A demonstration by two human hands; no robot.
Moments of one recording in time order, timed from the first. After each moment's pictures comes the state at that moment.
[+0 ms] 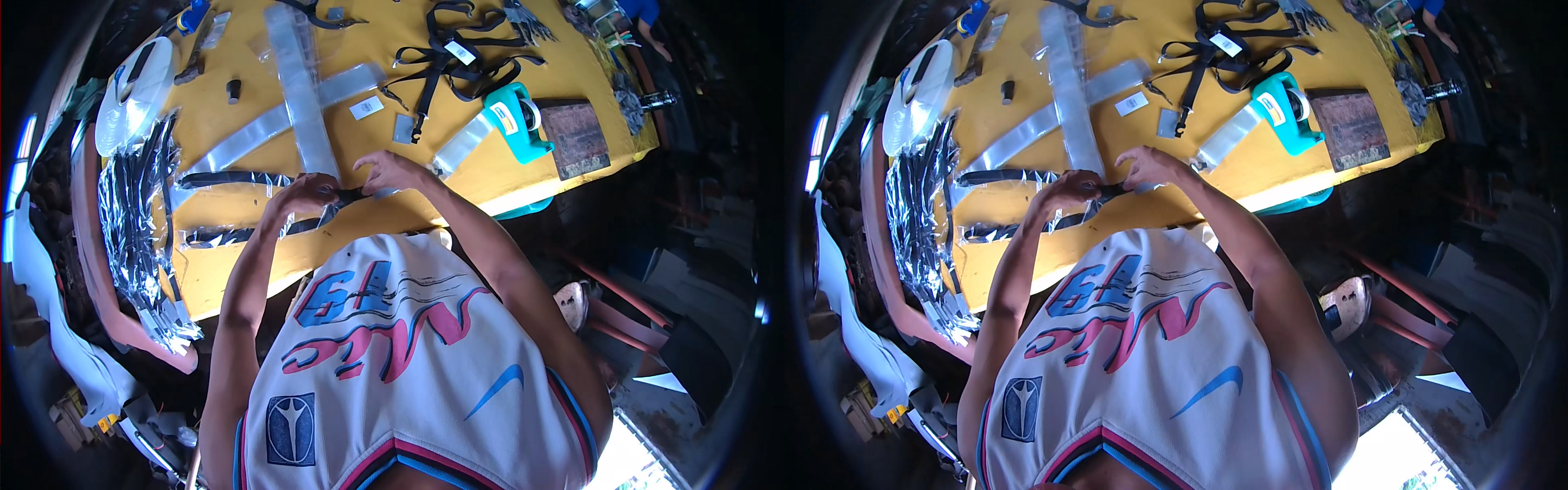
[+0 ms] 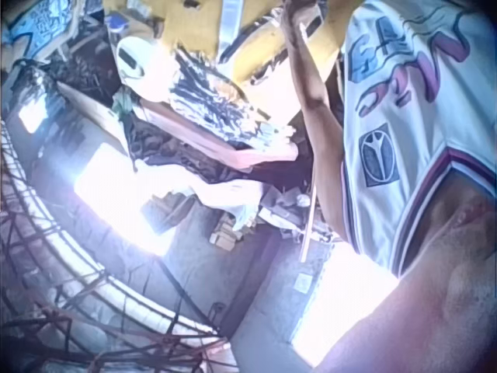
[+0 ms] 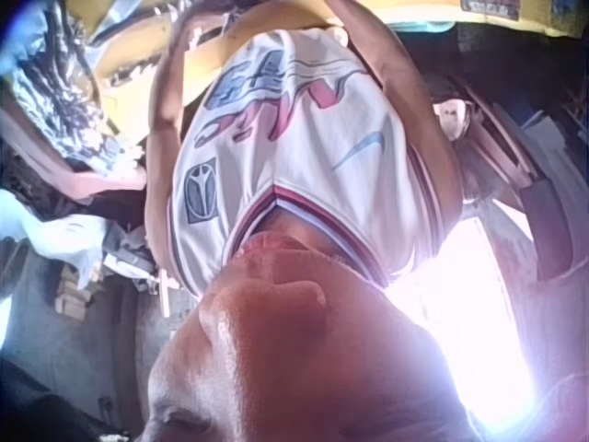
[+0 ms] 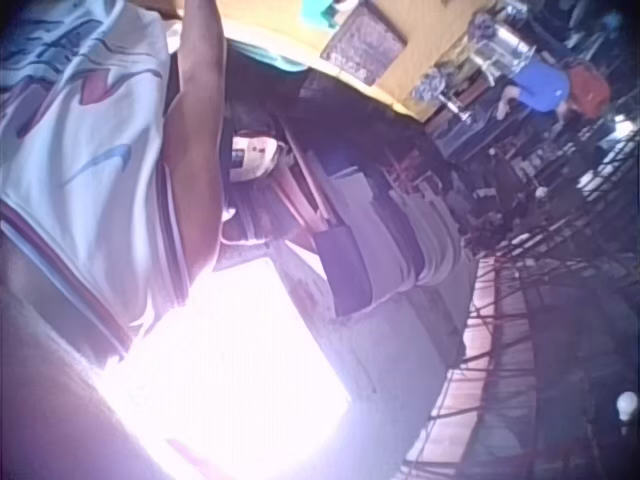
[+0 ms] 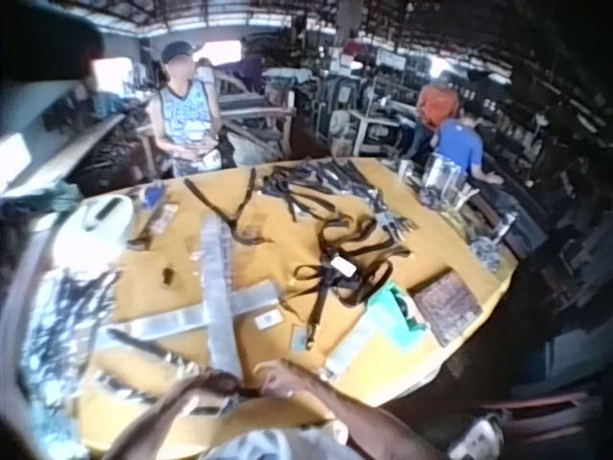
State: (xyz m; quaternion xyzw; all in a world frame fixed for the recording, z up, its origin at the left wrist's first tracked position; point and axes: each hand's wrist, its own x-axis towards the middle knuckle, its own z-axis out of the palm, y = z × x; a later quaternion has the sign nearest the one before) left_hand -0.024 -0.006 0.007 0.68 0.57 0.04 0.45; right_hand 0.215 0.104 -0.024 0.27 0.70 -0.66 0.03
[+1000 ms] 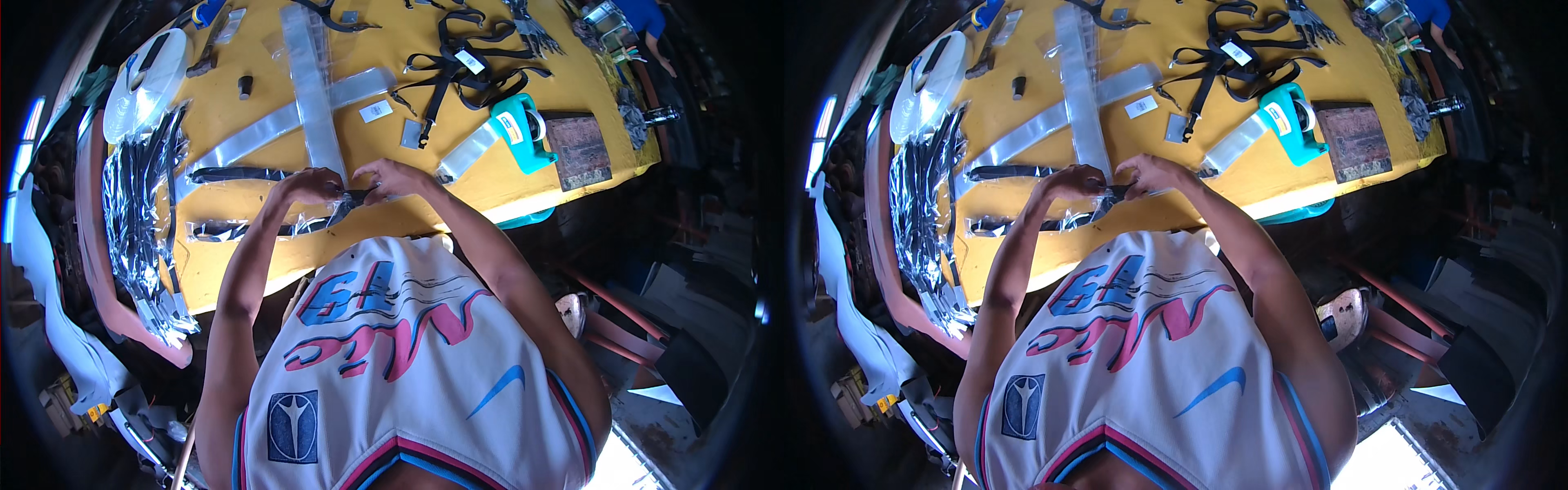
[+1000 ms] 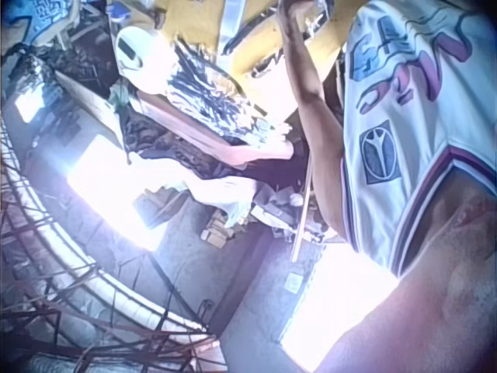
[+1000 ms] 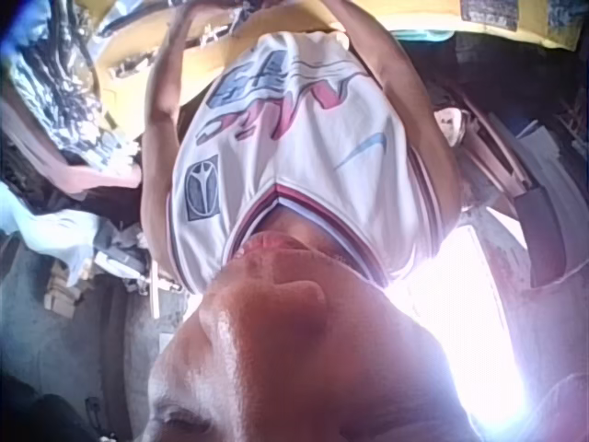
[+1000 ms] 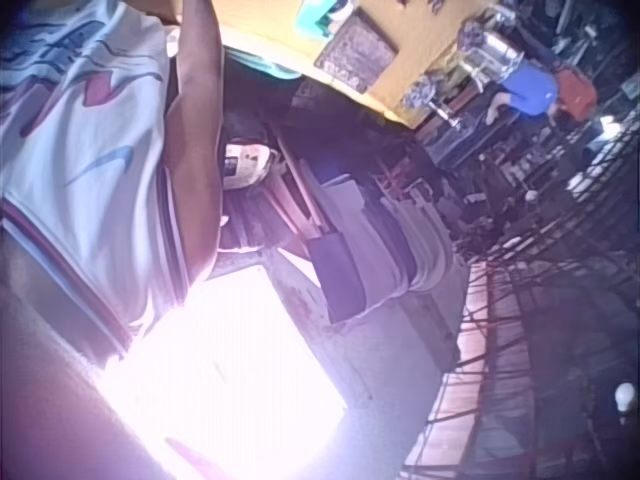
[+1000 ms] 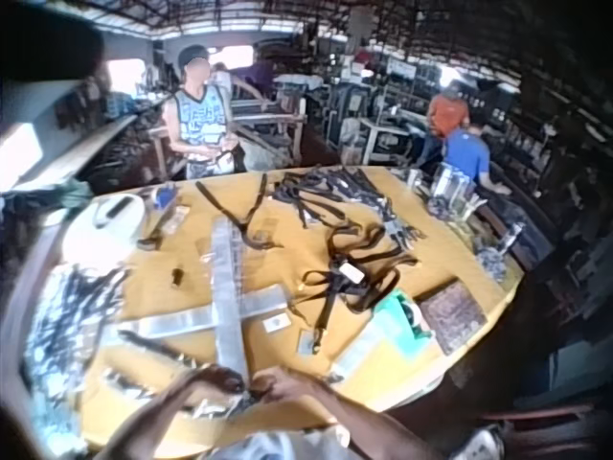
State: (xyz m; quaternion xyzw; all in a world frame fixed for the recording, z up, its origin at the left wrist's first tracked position) left_hand -0.030 0.008 0.024 0.70 0.56 -0.06 0.44; right_hand 0.205 0.098 -0.011 0.23 0.69 -0.68 0.09
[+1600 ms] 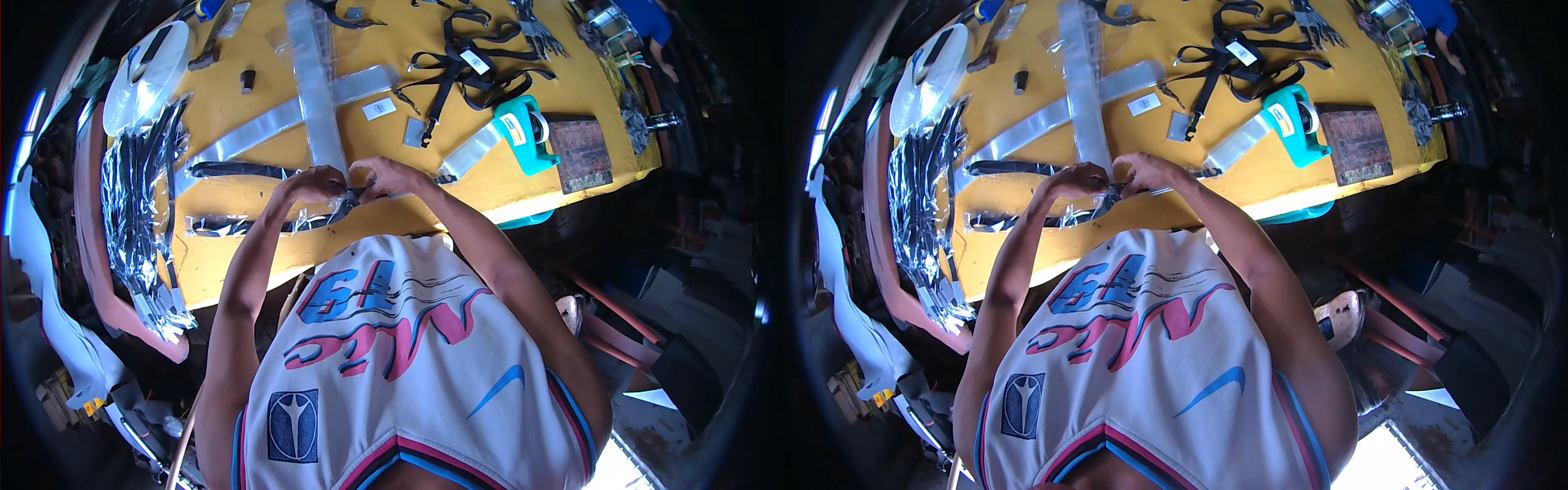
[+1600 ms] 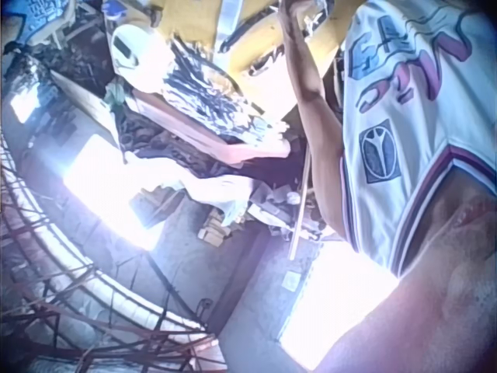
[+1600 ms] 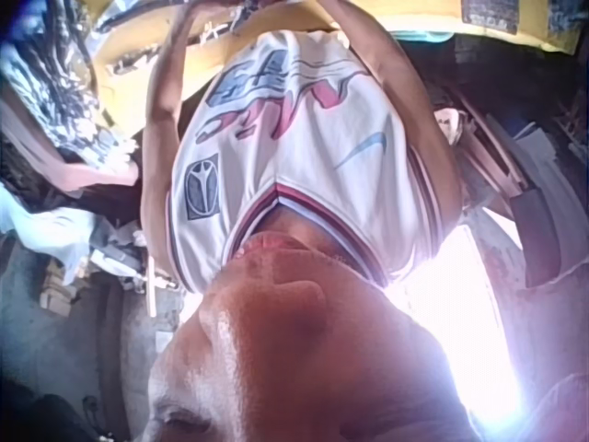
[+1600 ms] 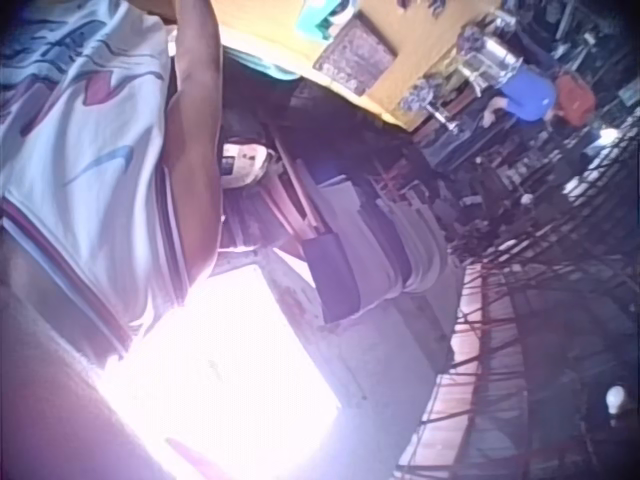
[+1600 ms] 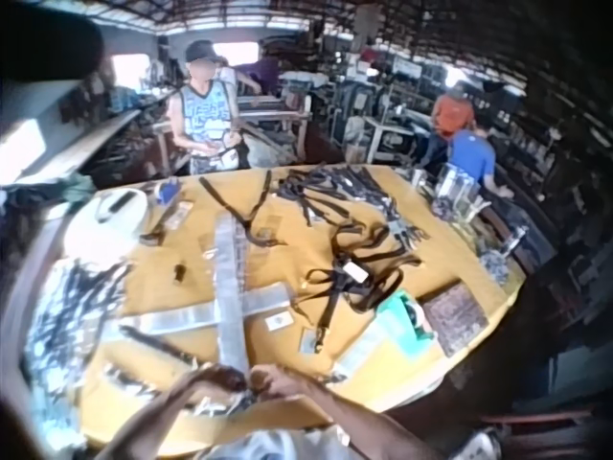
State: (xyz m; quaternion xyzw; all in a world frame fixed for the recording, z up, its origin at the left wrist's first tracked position) left_hand -0.025 0.006 0.020 0.67 0.58 -0.05 0.47; right_hand 0.193 0.094 -0.007 0.25 0.70 -0.66 0.09
